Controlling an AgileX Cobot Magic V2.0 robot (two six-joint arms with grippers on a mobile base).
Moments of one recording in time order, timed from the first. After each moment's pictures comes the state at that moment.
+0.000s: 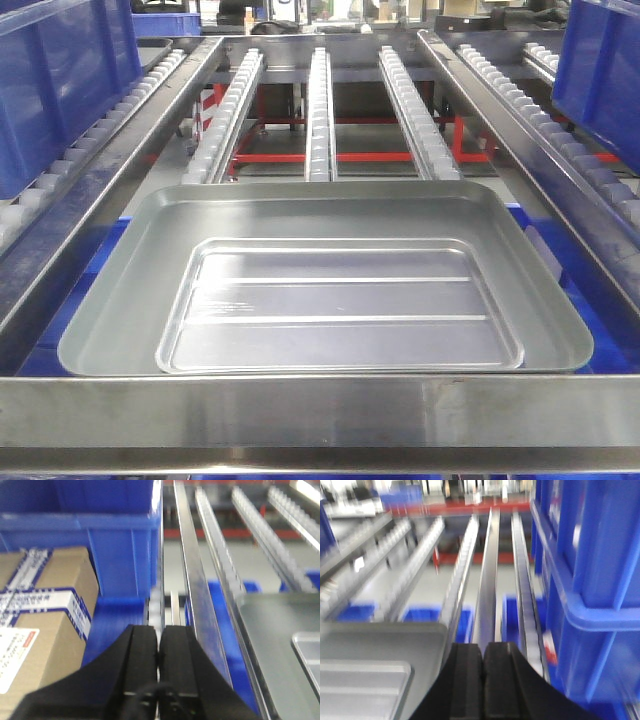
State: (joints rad) left arm -0.05 0.18 -0.31 -0.03 0.36 0.08; right arm 0.06 0.18 -0.25 -0.02 0.23 0.11
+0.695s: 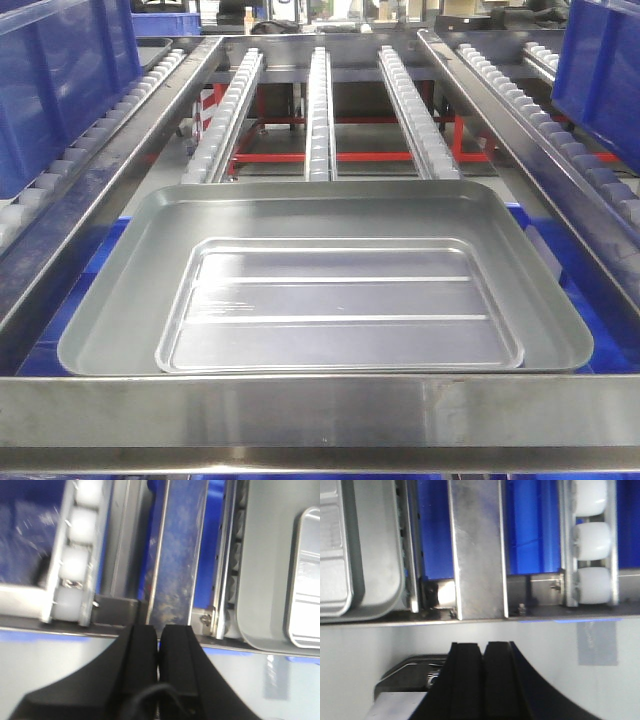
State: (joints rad) left arm -0.05 1.00 -0.57 -0.33 0.61 0.08; right arm 0.06 1.05 -0.56 0.15 0.64 0.11
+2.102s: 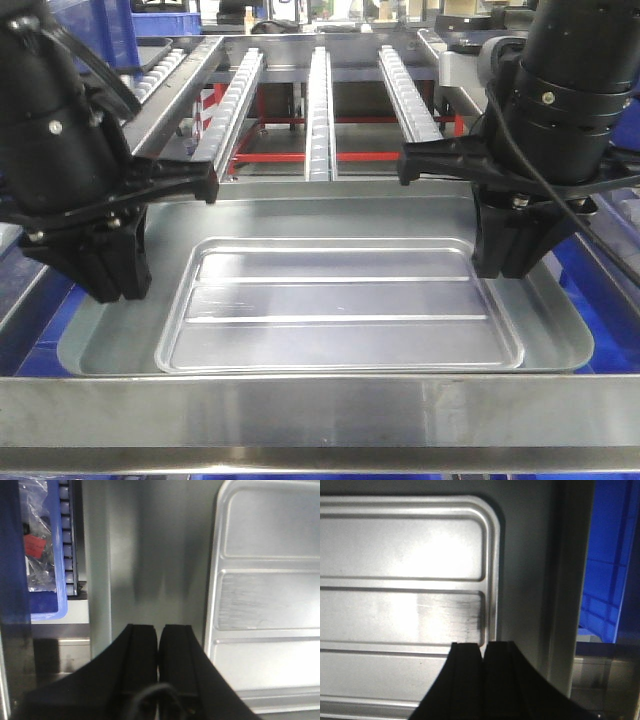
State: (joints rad) left arm -0.60 1.64 -1.01 0.08 0.64 -0.57; right arm 0.46 1.63 -1.05 -0.08 0.70 0.56
